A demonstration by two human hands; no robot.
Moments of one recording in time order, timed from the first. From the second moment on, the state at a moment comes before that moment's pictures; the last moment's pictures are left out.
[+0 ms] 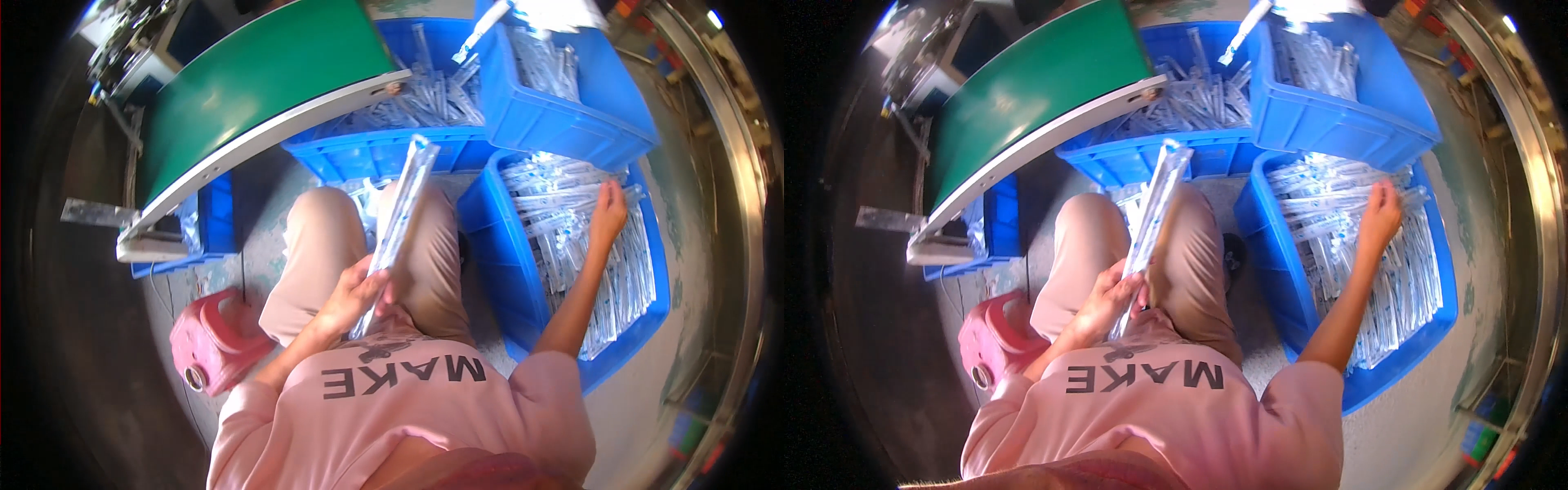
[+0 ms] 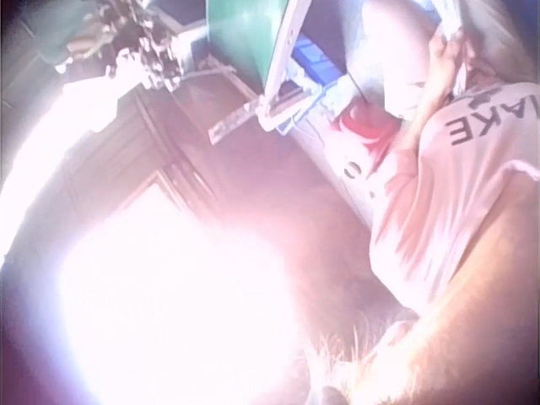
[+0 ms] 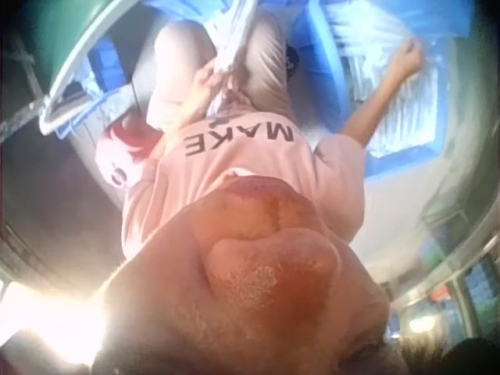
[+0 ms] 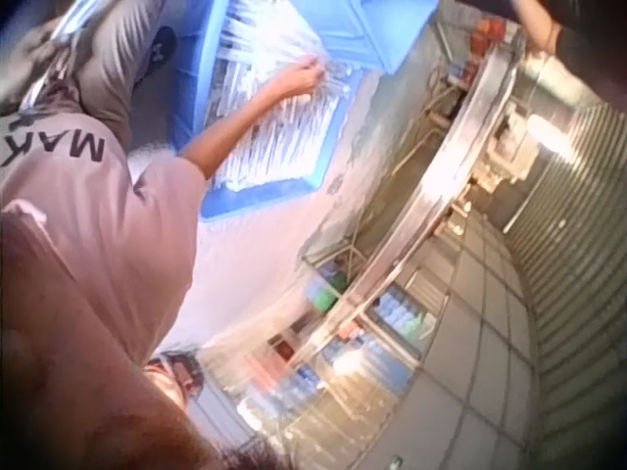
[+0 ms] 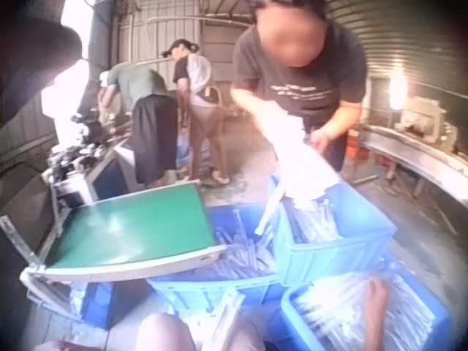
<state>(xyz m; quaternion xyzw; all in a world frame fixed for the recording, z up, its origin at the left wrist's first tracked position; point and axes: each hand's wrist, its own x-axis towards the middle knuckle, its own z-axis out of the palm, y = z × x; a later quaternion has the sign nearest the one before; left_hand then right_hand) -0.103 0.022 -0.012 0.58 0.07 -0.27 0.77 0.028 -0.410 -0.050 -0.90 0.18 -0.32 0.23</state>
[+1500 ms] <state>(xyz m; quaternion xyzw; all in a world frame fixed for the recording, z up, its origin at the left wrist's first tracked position) -0.094 0.058 -0.059 0.56 -0.03 -0.23 0.80 0.068 -0.203 0.099 -0.76 -0.07 -0.29 0.57</state>
